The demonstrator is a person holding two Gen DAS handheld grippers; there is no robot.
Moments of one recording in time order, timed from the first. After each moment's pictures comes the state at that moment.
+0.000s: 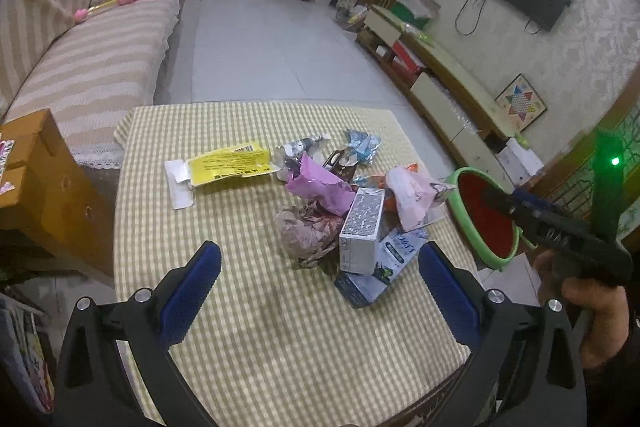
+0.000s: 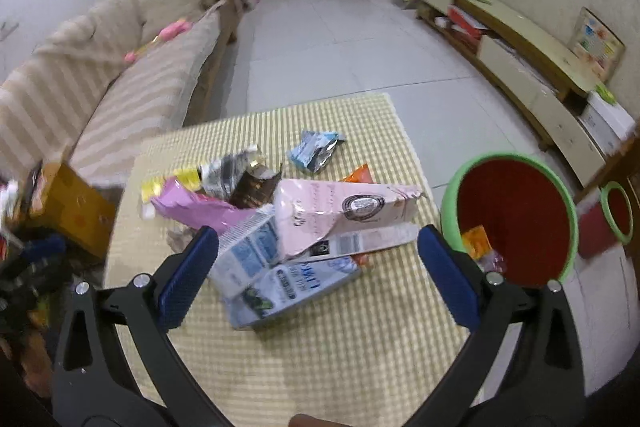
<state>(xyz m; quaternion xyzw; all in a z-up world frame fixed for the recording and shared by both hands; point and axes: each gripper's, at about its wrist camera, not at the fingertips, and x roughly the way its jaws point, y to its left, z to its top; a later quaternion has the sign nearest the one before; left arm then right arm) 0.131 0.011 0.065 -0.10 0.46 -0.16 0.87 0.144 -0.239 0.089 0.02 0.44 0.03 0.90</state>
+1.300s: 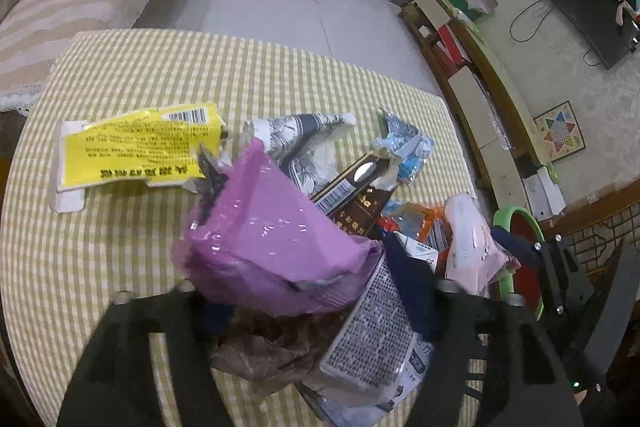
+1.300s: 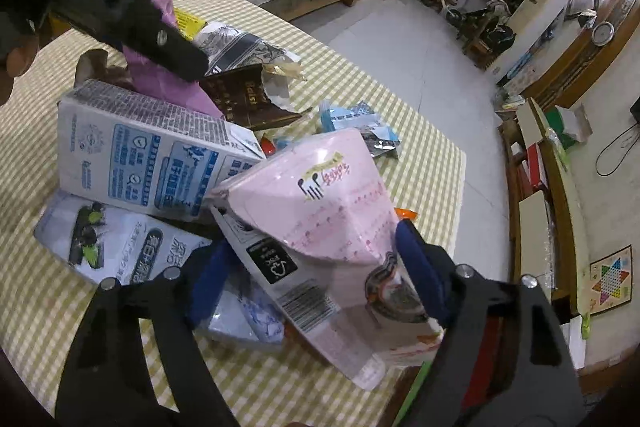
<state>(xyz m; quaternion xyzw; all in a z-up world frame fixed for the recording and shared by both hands) 0.258 -0.050 -0.052 -0.18 0.53 -0.11 0.82 0.195 -0.201 -0.015 -0.29 0.40 0.19 0.85</state>
